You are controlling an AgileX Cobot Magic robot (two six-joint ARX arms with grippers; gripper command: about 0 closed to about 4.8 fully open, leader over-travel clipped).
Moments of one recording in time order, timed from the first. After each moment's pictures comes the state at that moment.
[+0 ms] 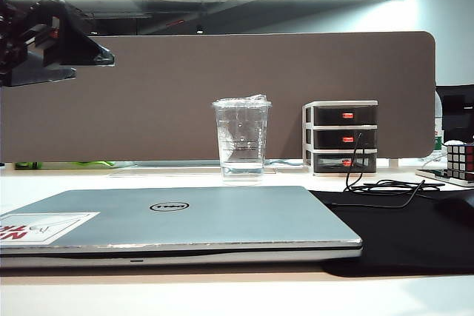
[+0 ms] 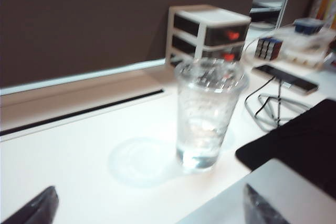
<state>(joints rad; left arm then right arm) -0.11 1.24 0.40 0.80 0.53 -0.02 0.10 0.00 0.01 -0.01 -0.42 0.10</state>
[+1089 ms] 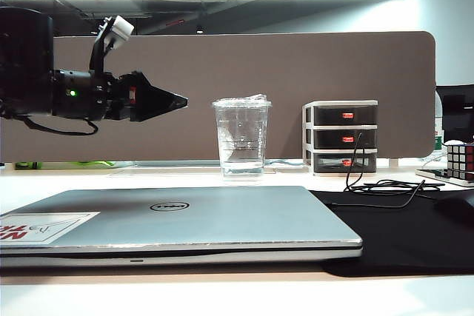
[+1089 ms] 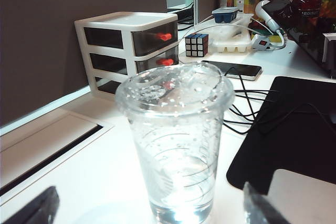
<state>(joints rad) -0.15 1.93 0.89 1.05 0.87 0.12 0.10 0.00 0.01 -0.02 -0.42 0.10</state>
